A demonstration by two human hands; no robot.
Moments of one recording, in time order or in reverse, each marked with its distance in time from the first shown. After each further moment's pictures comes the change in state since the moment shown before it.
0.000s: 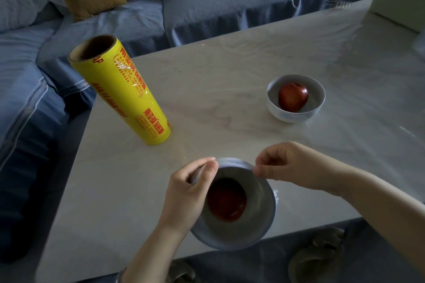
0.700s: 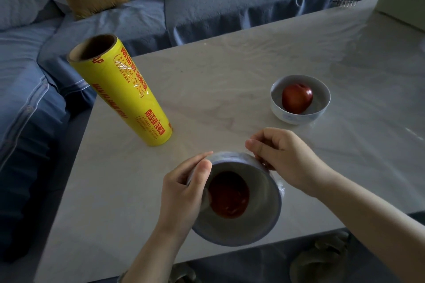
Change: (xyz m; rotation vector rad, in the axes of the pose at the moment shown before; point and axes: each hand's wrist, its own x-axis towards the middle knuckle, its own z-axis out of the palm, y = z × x) left_hand 0.005 0.002 -0.002 -0.137 0.108 0.051; right_hand 0.015 -0.022 0.017 0.167 0.368 -0.055
